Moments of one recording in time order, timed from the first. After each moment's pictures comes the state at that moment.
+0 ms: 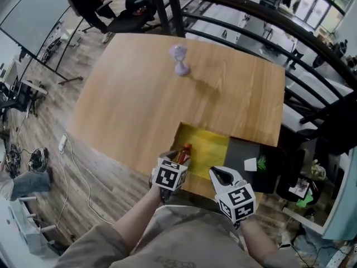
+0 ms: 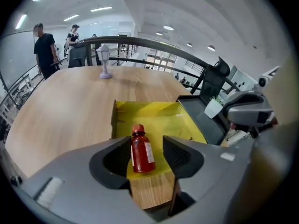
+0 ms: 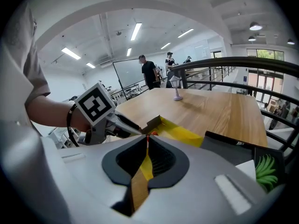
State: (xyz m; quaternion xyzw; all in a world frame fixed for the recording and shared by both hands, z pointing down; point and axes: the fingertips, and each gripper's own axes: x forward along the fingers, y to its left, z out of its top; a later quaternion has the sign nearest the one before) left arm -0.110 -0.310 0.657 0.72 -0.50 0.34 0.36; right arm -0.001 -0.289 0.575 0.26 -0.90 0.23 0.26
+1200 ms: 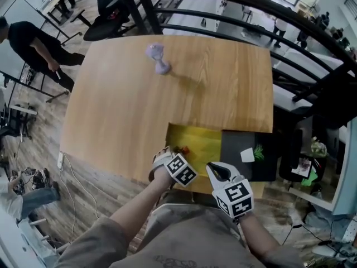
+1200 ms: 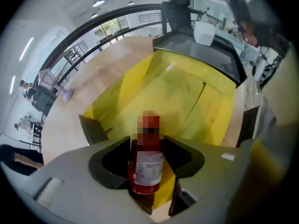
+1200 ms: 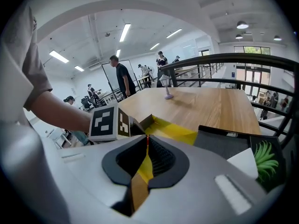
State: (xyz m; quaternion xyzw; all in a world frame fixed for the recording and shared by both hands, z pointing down) left arm -0.099 -0.323 0.740 0.70 -0.33 0.61 0.15; right arm 0.004 -0.299 0.587 0.32 -0.88 0.26 0.25
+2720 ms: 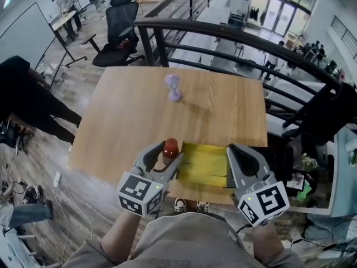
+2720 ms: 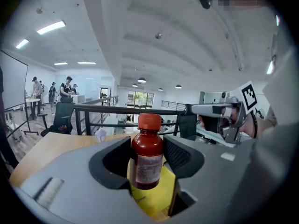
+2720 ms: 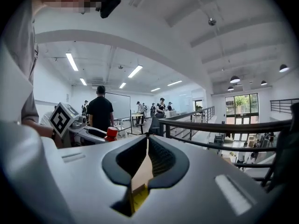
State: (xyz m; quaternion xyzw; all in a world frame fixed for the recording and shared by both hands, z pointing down) left arm -0.163 -0.327 0.376 0.86 -0.47 0.12 0.12; right arm -0.022 -0.323 0.320 0.42 -0.90 0.05 0.07
